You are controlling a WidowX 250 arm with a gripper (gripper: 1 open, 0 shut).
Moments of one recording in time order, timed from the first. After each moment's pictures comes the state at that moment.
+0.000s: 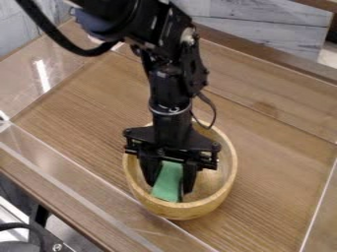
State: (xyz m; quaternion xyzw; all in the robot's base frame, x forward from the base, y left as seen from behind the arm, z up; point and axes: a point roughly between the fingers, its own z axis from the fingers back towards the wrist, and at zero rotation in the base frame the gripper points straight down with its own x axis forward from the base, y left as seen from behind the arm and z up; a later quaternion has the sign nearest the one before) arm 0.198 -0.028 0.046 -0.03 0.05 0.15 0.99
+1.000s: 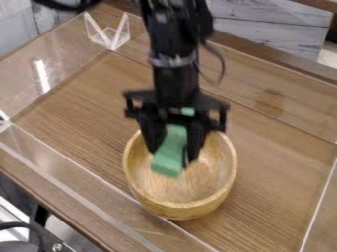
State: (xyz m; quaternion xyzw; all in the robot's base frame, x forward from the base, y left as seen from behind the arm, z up) arm 0.202 -0.020 0.103 -0.06 0.05 0.14 0.99
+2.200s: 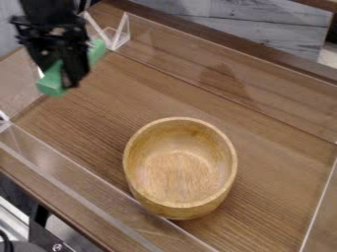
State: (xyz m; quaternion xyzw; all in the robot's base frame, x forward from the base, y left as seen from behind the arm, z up) arm 0.207 0.100 0.129 -0.08 0.01 0.03 1.00
